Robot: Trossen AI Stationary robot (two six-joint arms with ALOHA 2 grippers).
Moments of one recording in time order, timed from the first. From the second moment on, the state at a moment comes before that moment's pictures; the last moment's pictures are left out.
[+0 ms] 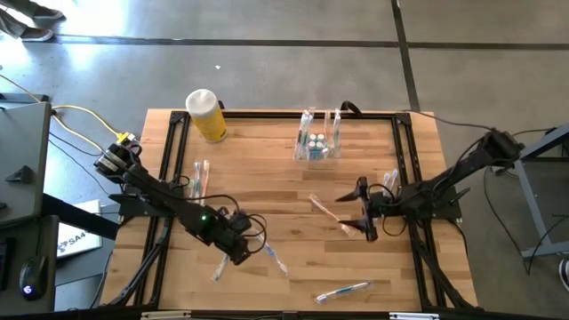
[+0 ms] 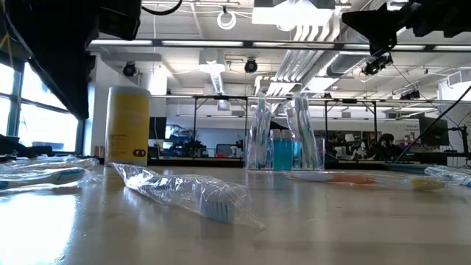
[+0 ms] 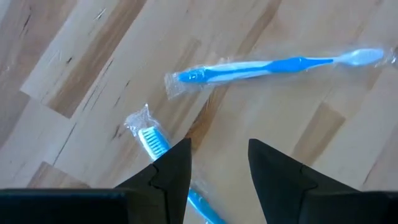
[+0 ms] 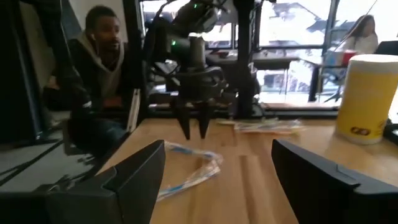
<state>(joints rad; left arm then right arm) -0.55 1.54 1.05 -0.70 -0.24 -1.11 0.47 0.97 0.25 0.74 0.37 0.04</state>
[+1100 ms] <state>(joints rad) -0.56 1.63 1.05 -0.77 -0.17 -1.27 0.50 1.18 0.25 0.86 0.33 0.21</state>
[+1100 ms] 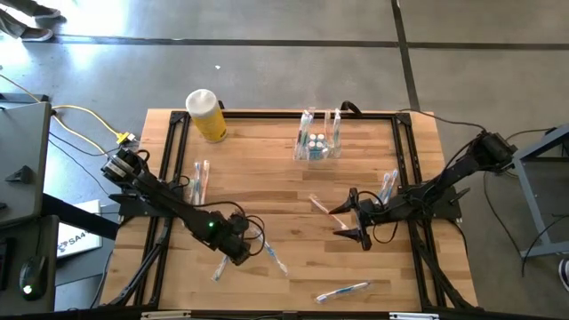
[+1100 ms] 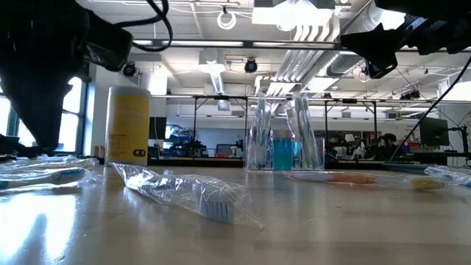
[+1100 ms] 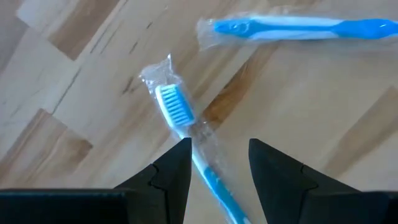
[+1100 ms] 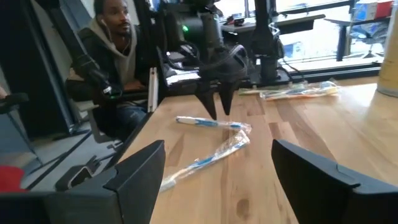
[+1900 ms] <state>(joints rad) -0.56 1.87 1.06 -0.80 -0.10 -1.21 0.58 1.18 0.25 0.88 0.29 0.26</state>
